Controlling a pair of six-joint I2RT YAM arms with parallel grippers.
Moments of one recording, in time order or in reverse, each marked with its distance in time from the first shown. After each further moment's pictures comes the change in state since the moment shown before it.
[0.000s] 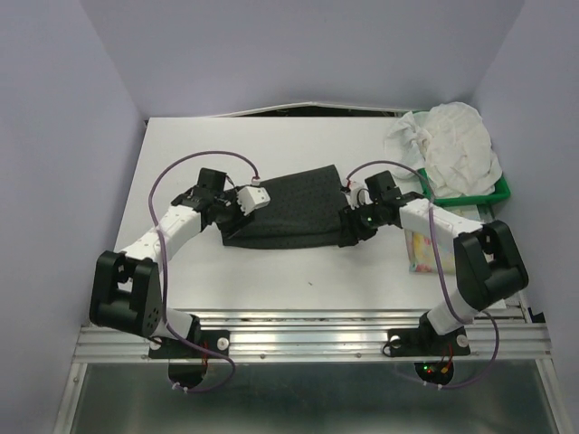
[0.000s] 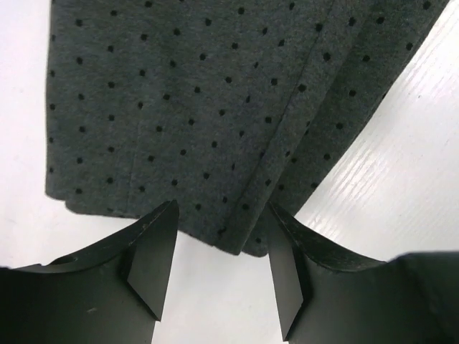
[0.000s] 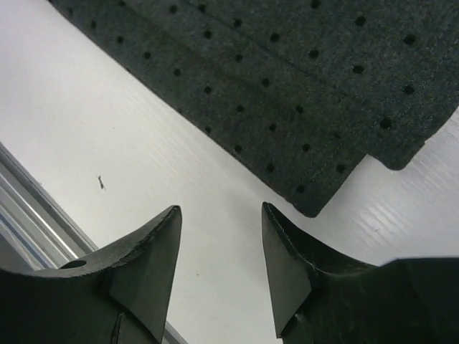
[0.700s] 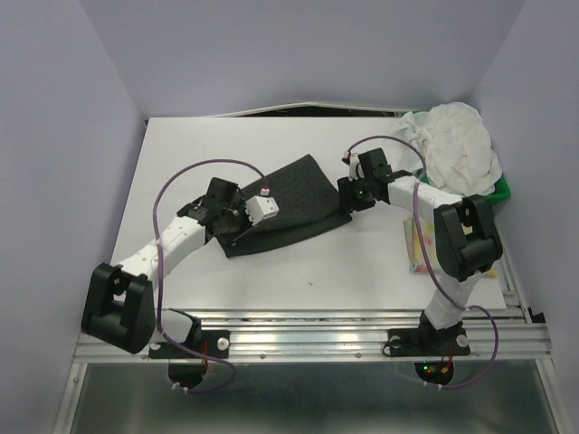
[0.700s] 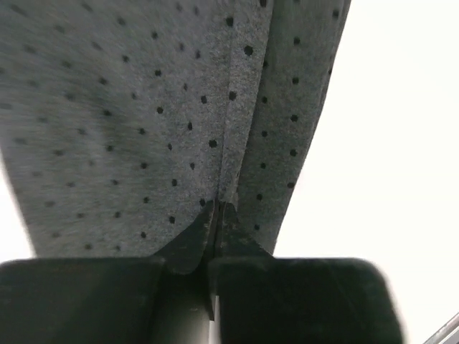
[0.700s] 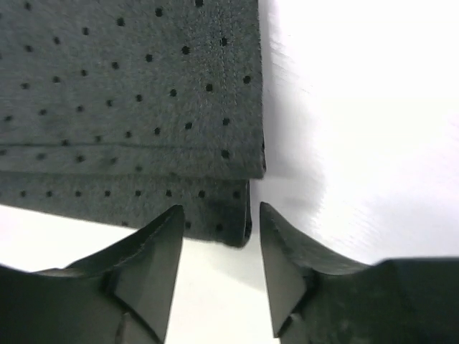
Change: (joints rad) left arm -0.119 0.008 -0.056 -0.014 -0.076 -0.072; right arm -0.027 0.301 0.263 0.082 0.278 0.111
